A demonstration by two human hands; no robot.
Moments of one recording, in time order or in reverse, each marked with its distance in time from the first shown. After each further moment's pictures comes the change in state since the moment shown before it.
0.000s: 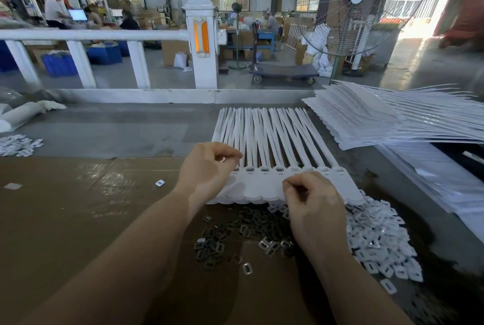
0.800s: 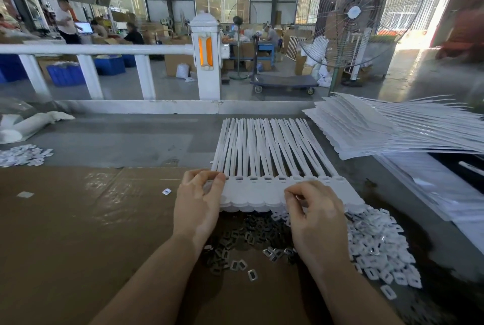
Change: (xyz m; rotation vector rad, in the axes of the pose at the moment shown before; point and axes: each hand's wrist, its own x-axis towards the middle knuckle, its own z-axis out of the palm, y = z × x) left_hand -0.029 -0.036 0.012 -0.070 0.286 -0.063; right_hand -0.005 -0.002 -0.001 -0.047 0.035 -0.114
